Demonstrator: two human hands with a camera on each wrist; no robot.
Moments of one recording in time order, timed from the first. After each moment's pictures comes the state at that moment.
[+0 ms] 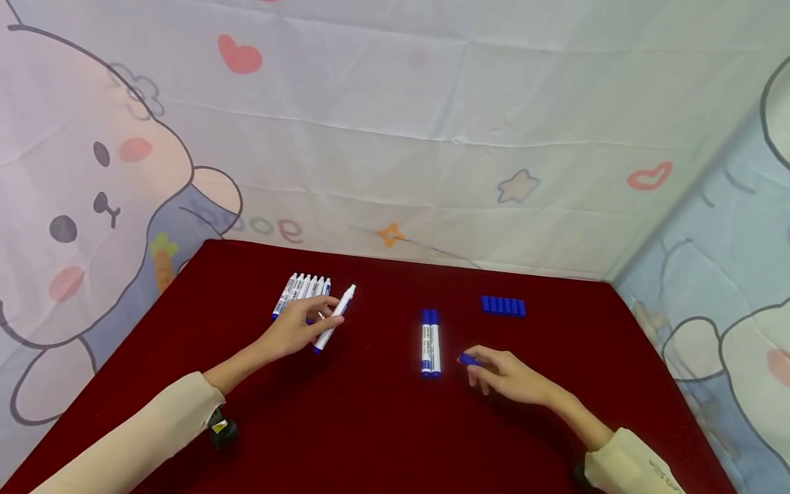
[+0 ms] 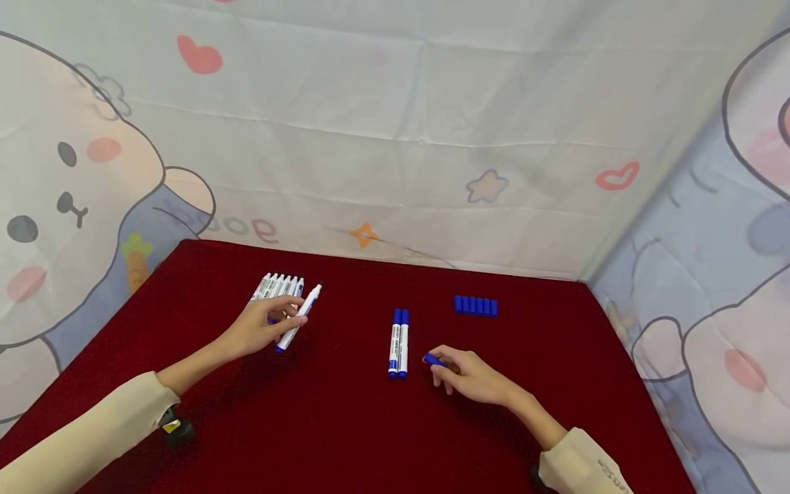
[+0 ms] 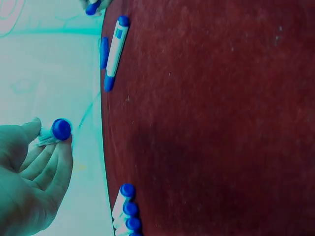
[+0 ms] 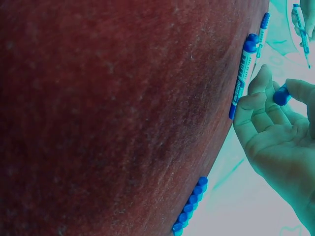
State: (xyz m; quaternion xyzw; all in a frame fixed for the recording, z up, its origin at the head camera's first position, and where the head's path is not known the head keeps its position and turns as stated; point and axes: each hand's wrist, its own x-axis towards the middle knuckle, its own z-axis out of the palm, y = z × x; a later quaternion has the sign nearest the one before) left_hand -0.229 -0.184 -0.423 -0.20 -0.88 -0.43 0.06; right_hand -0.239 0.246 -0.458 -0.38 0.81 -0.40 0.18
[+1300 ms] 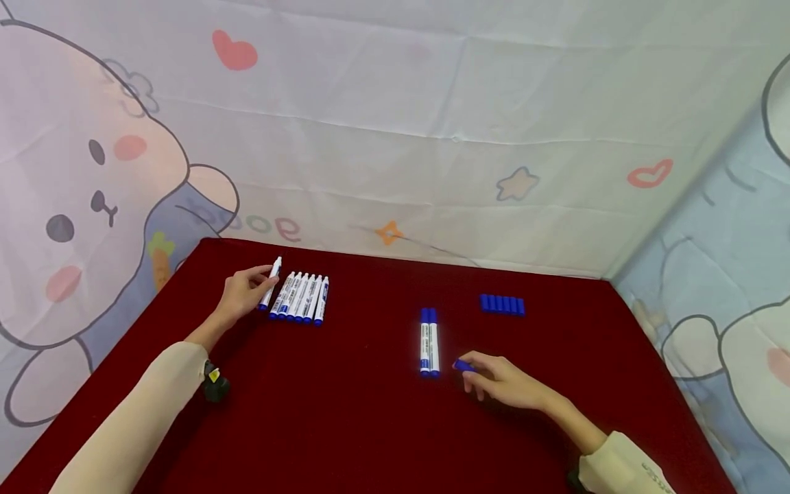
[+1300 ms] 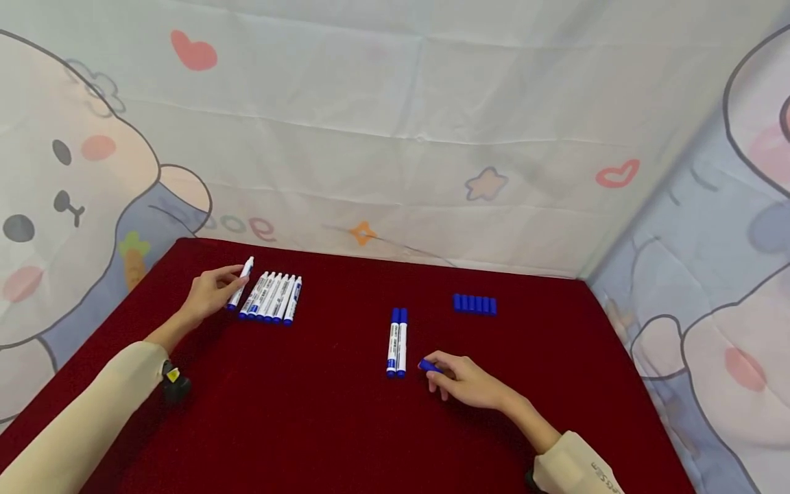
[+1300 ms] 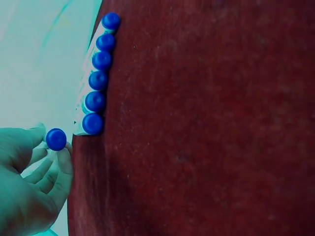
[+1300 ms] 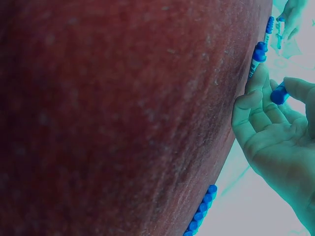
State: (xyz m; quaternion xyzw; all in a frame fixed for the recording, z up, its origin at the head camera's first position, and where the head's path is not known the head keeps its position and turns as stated) left_hand -0.292 -0.295 -0.455 -0.02 -0.92 -0.38 0.11; right_hand -0.236 0.244 -0.472 -0.37 0.81 -0.40 0.20
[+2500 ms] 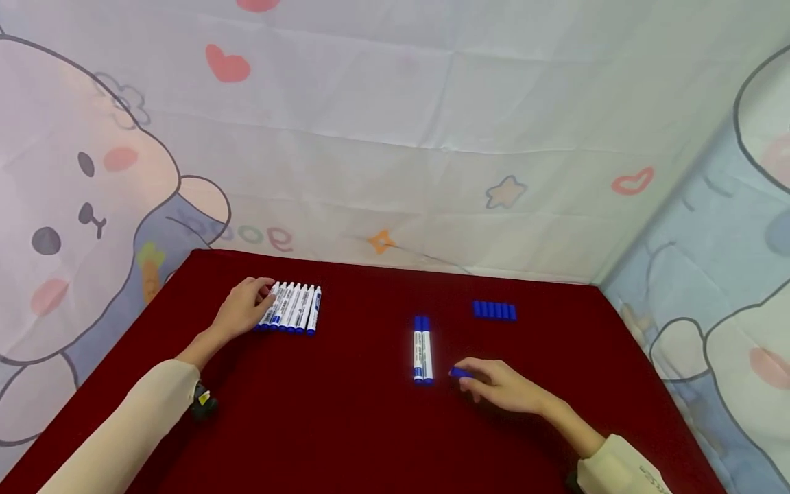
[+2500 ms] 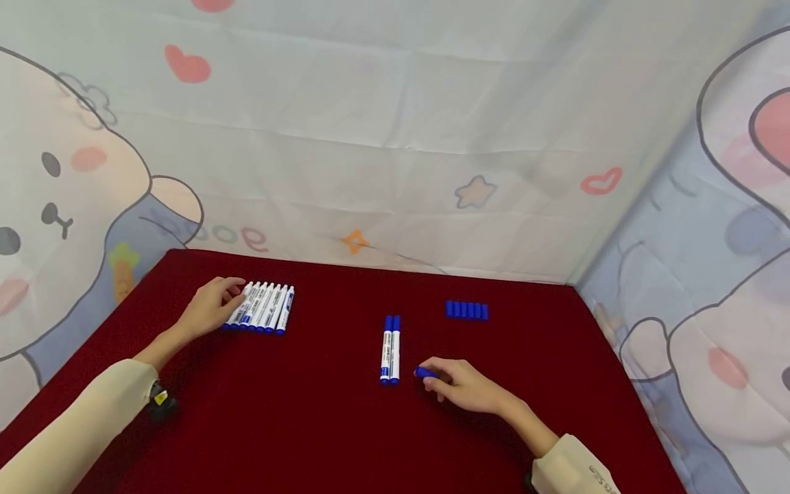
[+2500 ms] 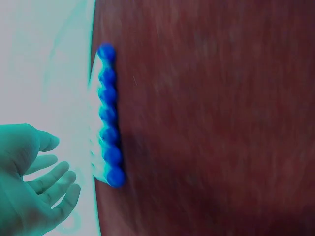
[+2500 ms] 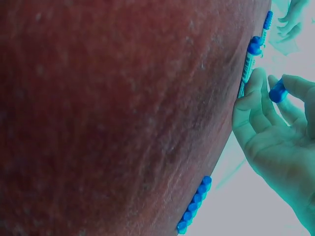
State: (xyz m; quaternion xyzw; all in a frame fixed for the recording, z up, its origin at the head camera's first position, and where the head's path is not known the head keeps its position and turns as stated) left_hand -0.279 -0.272 -0.445 -0.10 -0.95 -0.27 0.14; right_hand -0.234 0.249 -0.463 -0.38 0.83 -0.38 0.17
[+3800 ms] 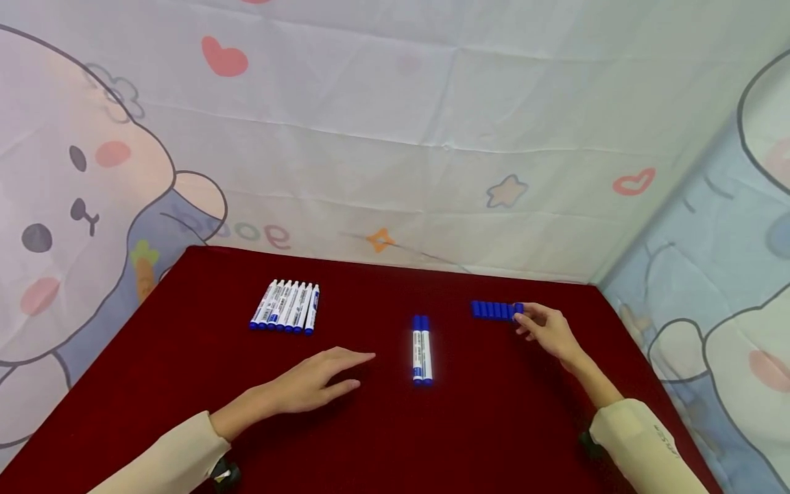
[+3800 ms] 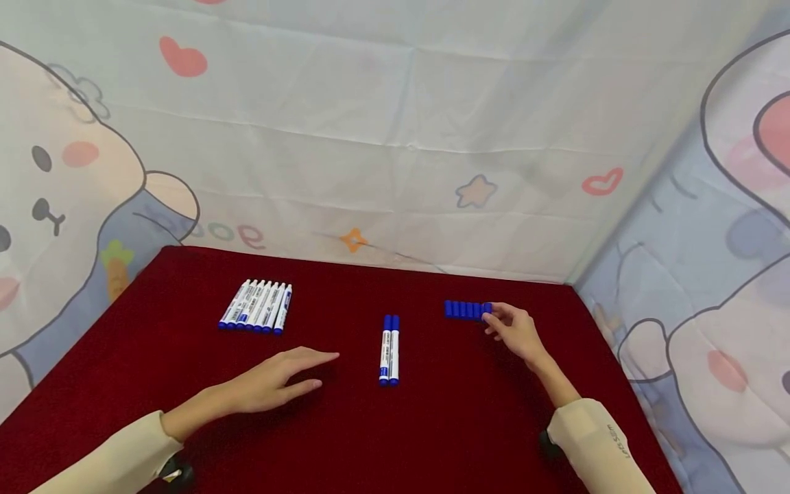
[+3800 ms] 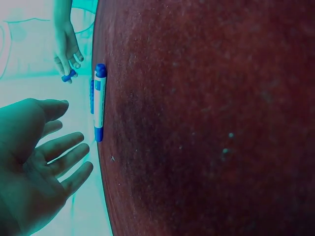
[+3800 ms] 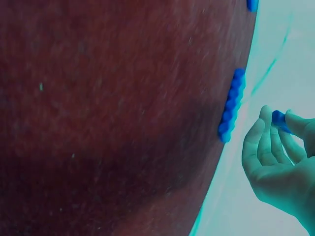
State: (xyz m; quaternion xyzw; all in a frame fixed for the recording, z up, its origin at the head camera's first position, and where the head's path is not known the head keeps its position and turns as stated) left_hand -0.191 -0.144 -0.448 -0.37 -0.88 -0.29 -0.04; right_hand -0.301 0.323 -0.446 -0.12 0.88 -0.46 0.01
